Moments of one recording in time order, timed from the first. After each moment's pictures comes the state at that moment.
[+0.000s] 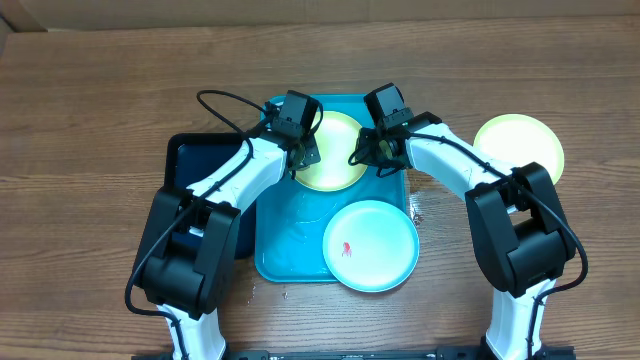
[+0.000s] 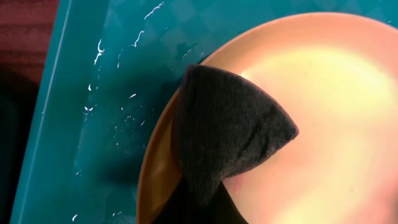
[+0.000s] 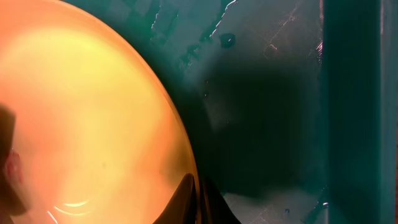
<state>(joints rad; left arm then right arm) -0.39 1.96 1.28 -0.46 -0.14 -0.63 0.43 2.06 1.39 -0.52 -0.08 0.59</state>
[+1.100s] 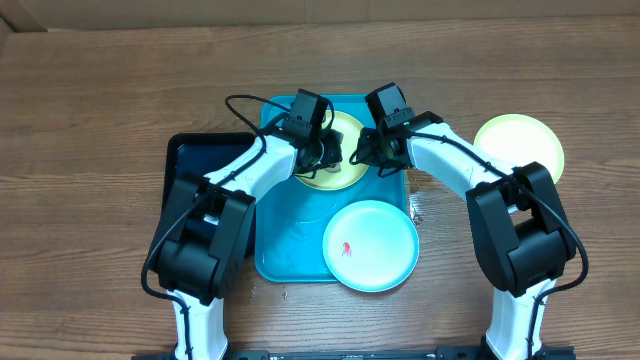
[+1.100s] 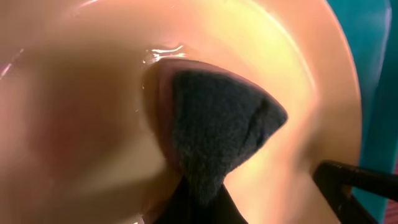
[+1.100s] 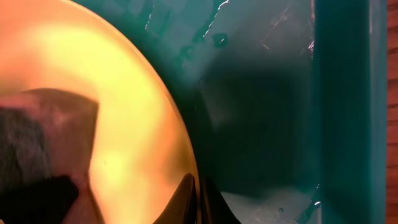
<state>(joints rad) -0.42 2.05 1.32 -0.39 0.17 -0.62 0.42 2.07 1.39 -0.52 -0.08 0.59</state>
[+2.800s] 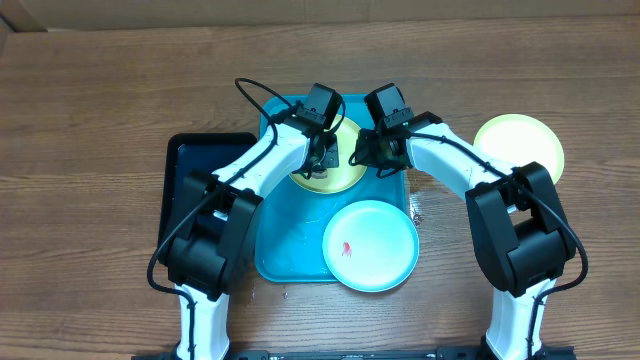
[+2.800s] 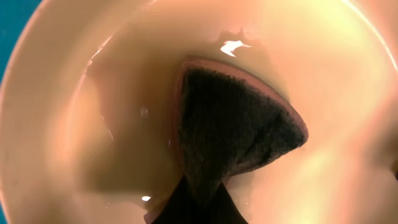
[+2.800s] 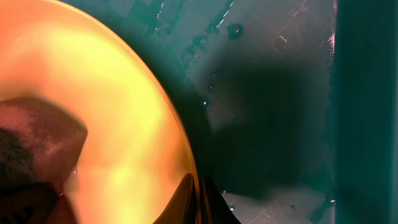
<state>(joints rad) -0.45 2.10 1.46 -0.67 -0.06 -0.52 0.42 2.07 1.39 -0.52 -0.10 0.57</state>
